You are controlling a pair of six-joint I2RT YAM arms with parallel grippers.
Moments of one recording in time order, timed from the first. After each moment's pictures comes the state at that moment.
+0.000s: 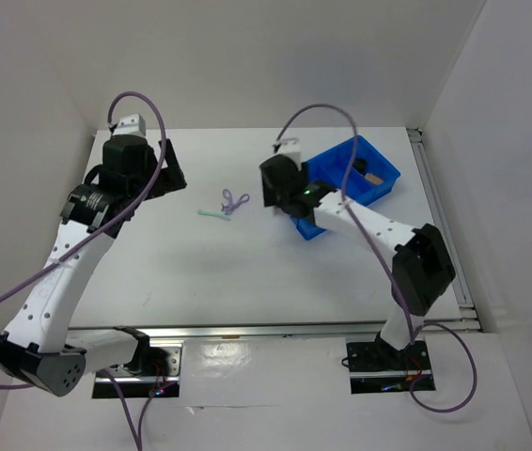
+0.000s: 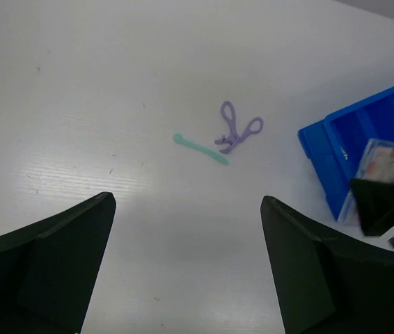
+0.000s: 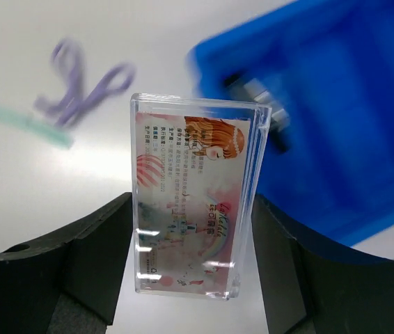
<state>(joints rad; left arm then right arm) -0.30 1.21 1.45 -0.82 -0.29 -0.46 0.79 1.74 1.40 -0.44 0.52 0.43</state>
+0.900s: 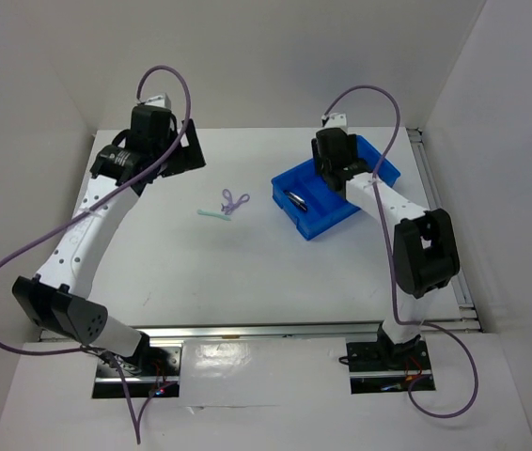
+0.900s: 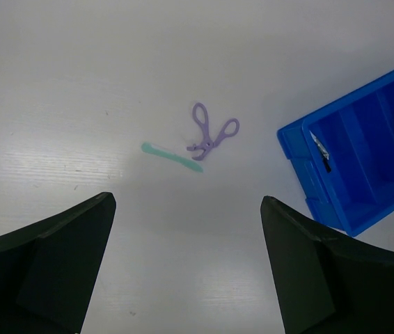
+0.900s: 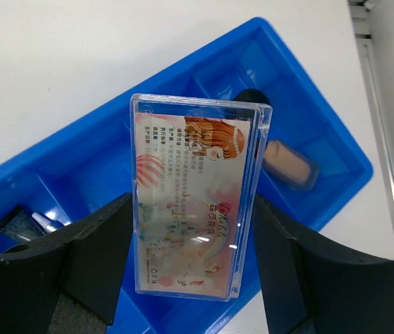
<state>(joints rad) -0.30 1.46 1.68 -0.84 -0.21 -0.47 0.37 1.77 1.37 -0.14 0.55 0.04</state>
